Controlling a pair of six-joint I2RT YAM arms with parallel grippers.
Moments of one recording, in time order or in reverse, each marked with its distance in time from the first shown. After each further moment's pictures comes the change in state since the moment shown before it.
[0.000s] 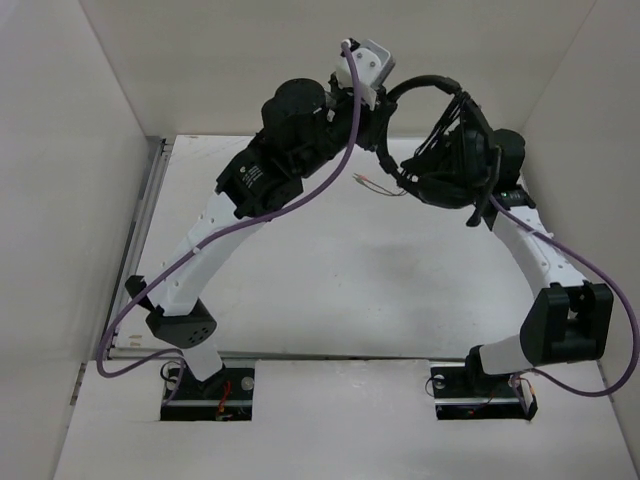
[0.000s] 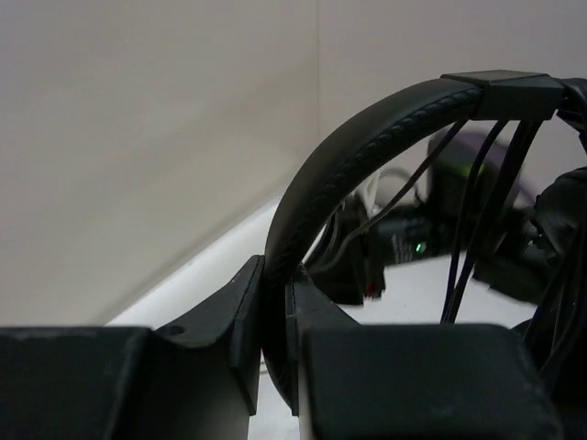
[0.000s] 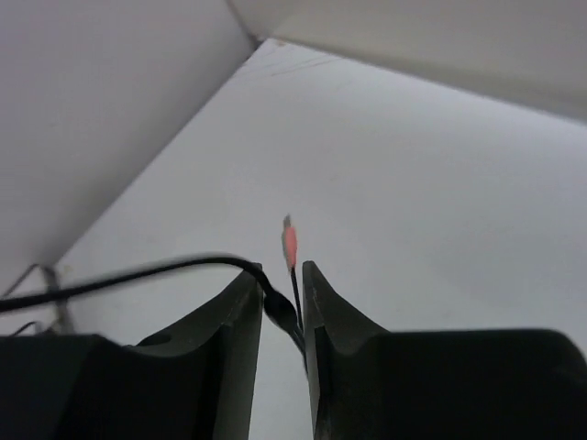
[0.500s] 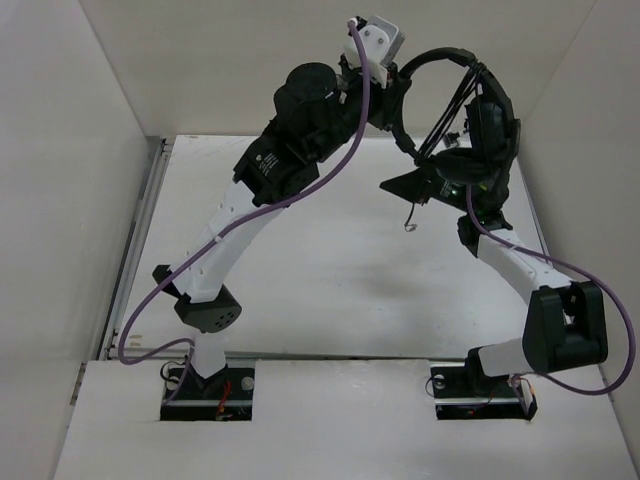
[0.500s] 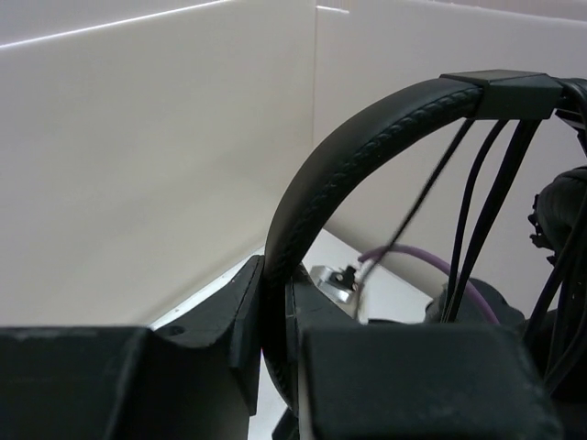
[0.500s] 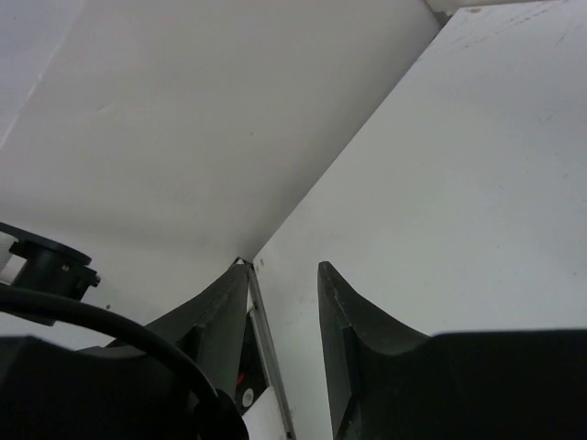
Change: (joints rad) left arm 0.005 0.169 0.291 0.000 0.005 -0.045; right arm 0.103 -0.024 -0.316 0.626 -0.143 0.663
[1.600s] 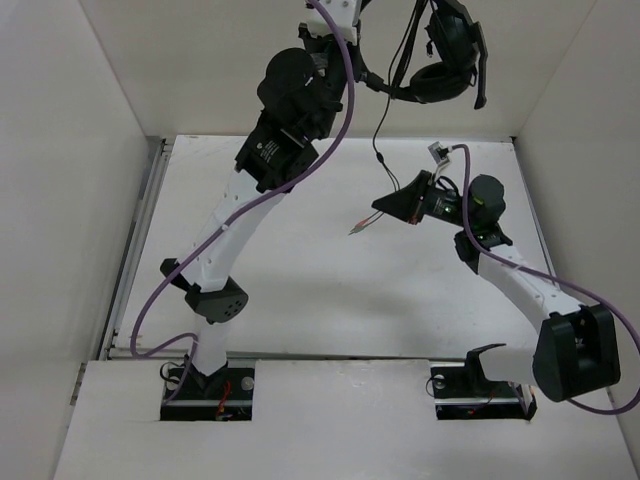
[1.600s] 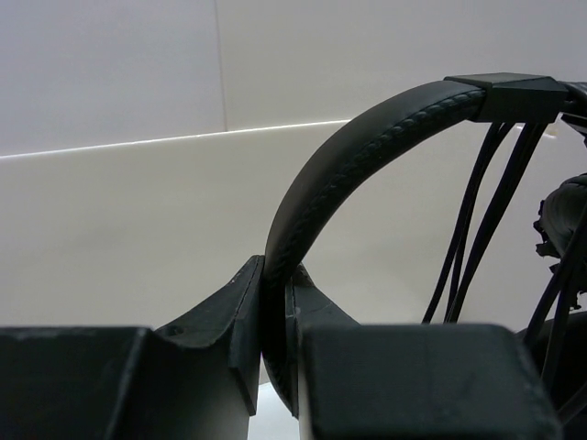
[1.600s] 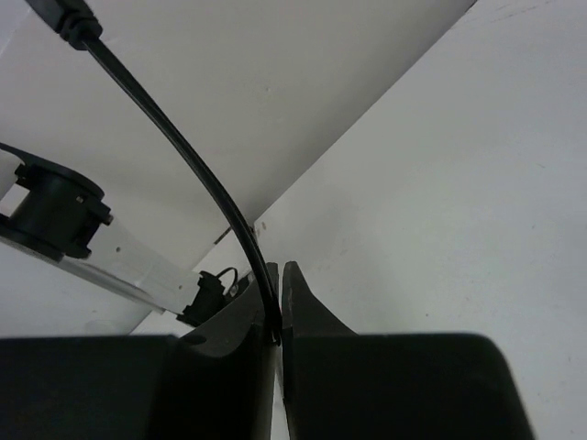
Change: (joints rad) left arm 0.080 0.071 0.081 0.237 -0.332 0.141; right arm 0.091 -0.132 -0.108 -0.043 0.004 -0.106
